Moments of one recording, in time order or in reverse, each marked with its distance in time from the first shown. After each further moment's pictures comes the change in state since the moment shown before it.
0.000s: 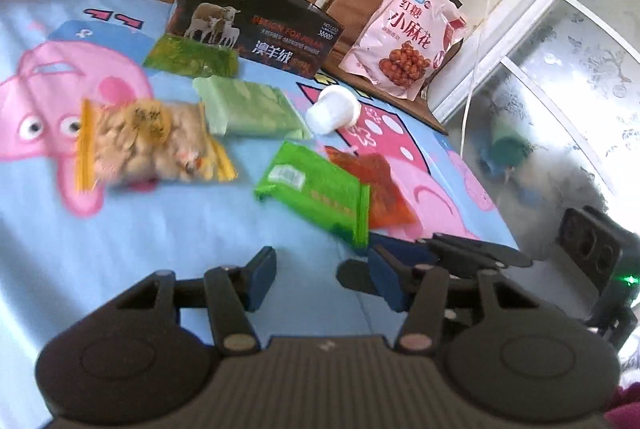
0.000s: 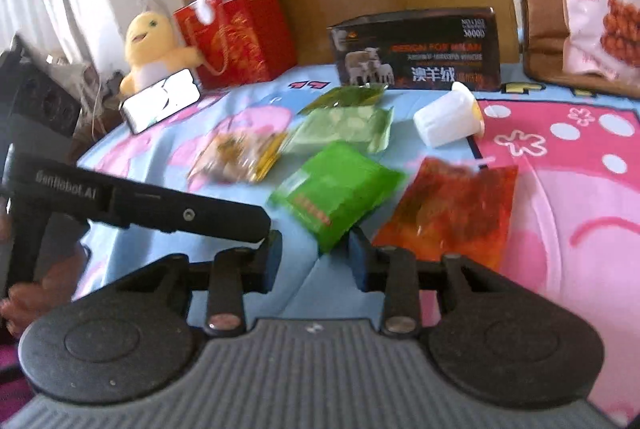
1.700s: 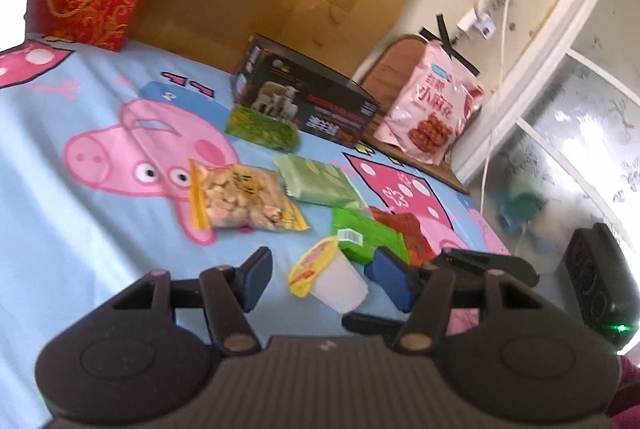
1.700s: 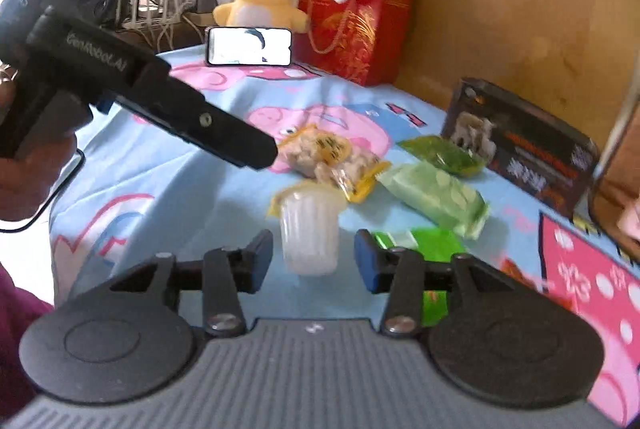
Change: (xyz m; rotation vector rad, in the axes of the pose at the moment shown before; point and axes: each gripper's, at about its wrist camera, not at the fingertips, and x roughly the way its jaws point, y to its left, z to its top) left arm -0.059 0.022 -0.005 -0.022 -0.190 0.069; right arm 0.029 0.058 0.012 -0.455 0.028 0.032
